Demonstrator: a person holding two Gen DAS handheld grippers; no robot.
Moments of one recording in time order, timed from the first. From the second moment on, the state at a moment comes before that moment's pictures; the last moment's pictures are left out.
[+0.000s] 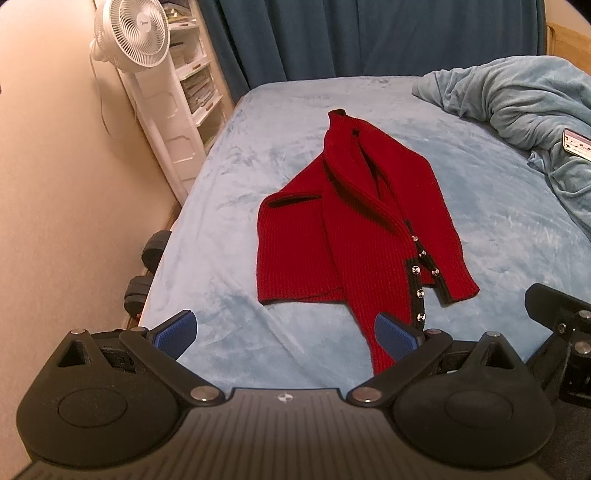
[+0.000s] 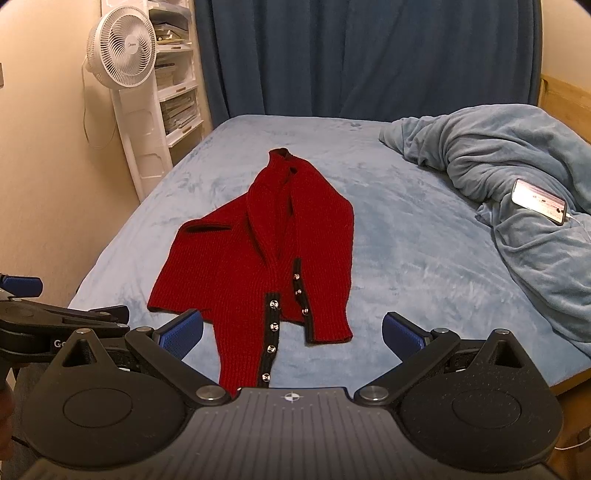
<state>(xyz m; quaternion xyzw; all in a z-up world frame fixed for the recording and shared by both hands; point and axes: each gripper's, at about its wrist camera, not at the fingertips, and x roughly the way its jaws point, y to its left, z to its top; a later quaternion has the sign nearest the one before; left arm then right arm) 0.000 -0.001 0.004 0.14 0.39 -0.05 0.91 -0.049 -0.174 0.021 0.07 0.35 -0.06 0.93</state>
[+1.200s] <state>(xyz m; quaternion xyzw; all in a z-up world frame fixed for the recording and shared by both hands) -0.003 -0.004 0.007 0.15 0.39 -0.04 0.91 -0.050 -0.170 0.025 0.05 0.35 -0.05 0.93</state>
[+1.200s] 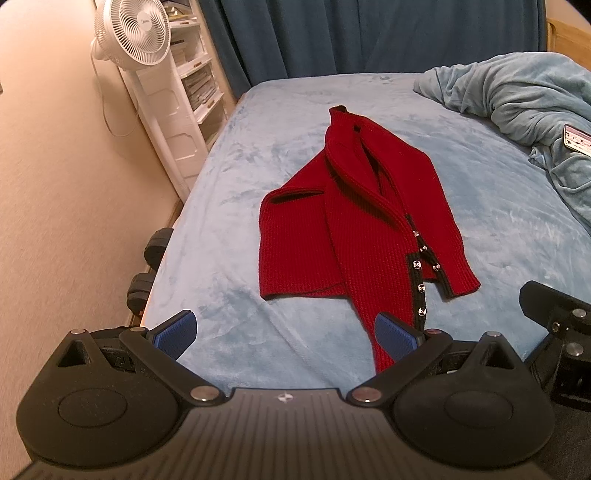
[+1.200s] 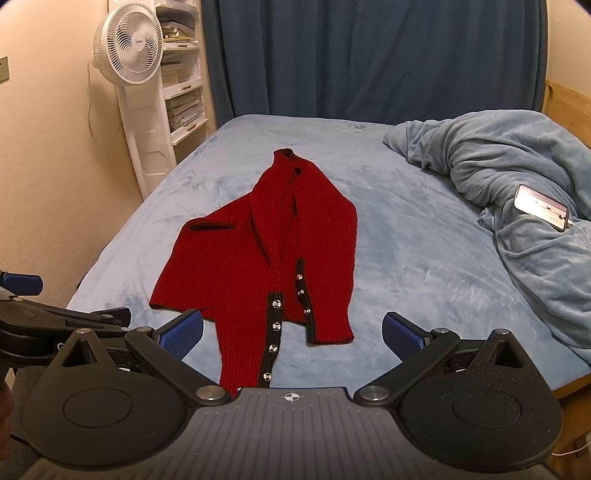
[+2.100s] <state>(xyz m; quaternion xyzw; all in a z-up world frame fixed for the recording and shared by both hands) 0.001 -0.007 -0.003 0.15 0.41 -0.04 0.90 -0.044 -0.169 0.020 0.06 0.36 -0.05 0.93</state>
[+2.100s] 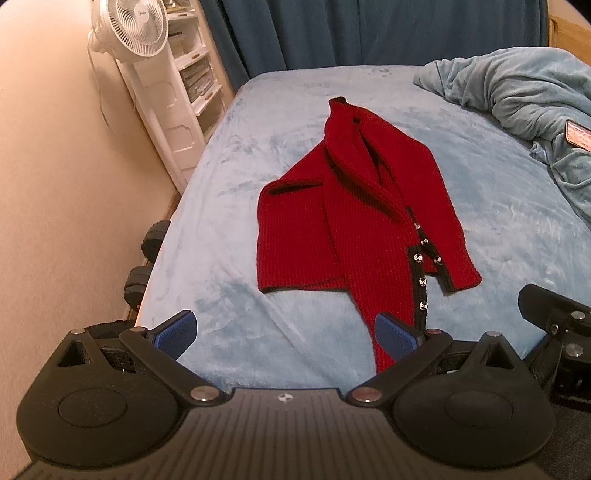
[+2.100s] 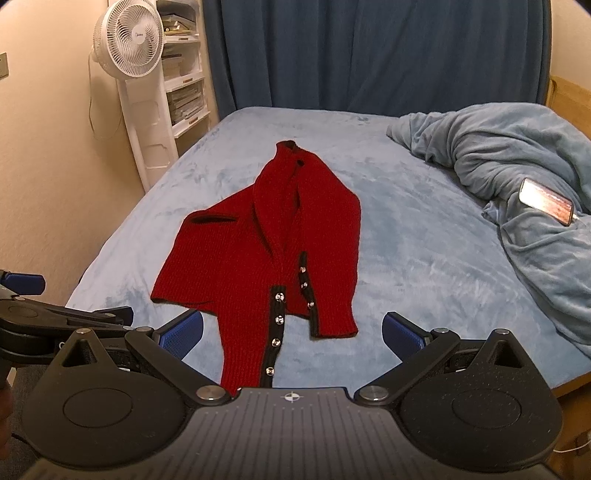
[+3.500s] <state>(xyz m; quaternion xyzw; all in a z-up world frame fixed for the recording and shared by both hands) 0.487 -0.095 -0.133 -0.01 0.52 -0.09 0.85 0.402 -0.318 -0.135 -0.01 0.40 -0.11 0.91</state>
